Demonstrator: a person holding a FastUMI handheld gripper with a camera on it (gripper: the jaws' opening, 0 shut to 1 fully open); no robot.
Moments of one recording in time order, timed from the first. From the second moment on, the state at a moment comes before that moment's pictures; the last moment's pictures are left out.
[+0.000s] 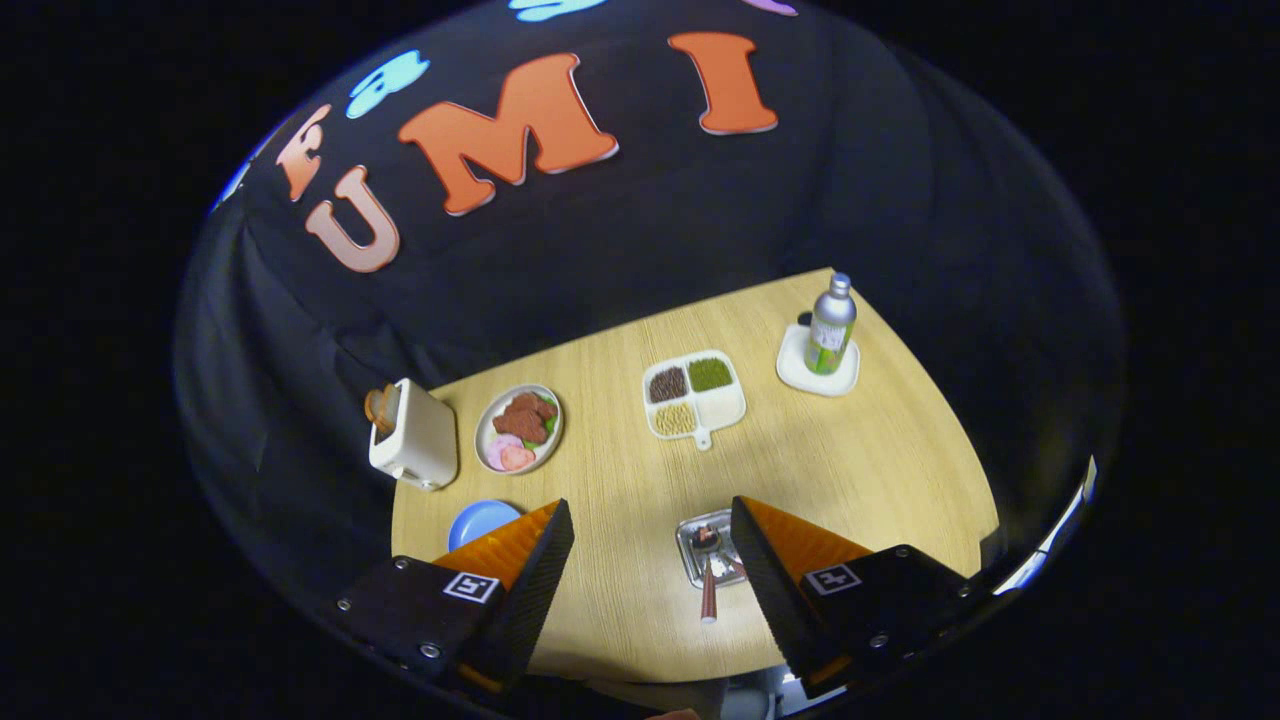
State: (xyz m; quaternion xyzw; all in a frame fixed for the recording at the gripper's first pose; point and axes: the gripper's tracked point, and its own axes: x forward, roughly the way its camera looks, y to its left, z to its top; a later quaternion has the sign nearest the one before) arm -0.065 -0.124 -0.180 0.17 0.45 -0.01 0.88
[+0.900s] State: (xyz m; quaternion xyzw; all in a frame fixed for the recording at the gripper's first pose) arm -0.022 -0.142 -0.018 0.08 0.06 0.03 0.99
